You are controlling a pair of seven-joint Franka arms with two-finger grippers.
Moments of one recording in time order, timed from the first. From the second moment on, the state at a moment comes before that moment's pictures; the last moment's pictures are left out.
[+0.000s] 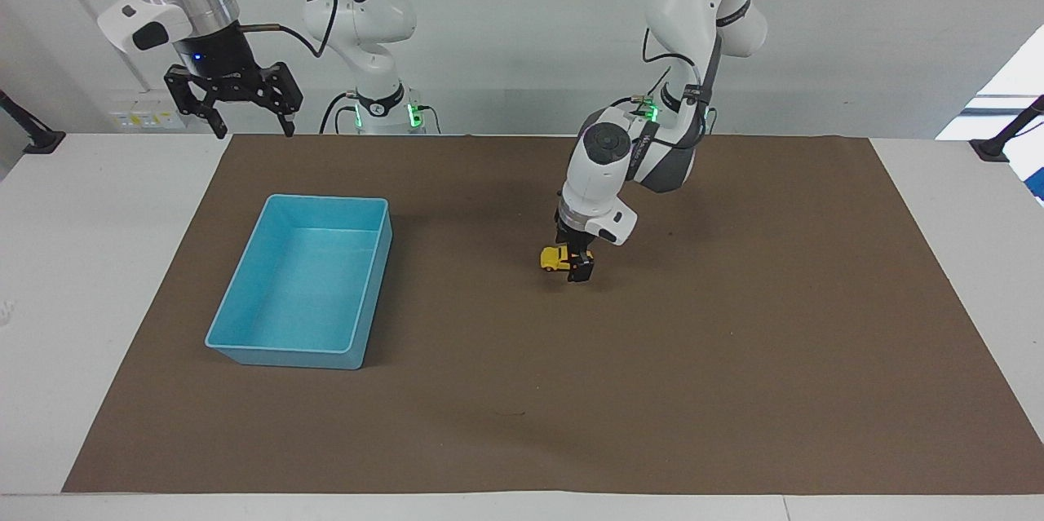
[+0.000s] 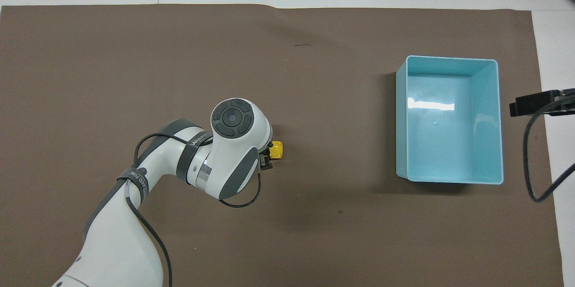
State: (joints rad) left arm -0.59 0.37 -0.05 -1.89 -0.10 2.30 -2.29; right arm 0.01 -0.04 -0.02 -1.52 -0.01 1.55 -0.04
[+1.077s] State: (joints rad) left arm -0.57 0.36 -0.04 -1.89 -0.10 2.26 -2.22; right arm 0.01 -0.04 -0.02 -1.52 -0.01 1.55 -0.04
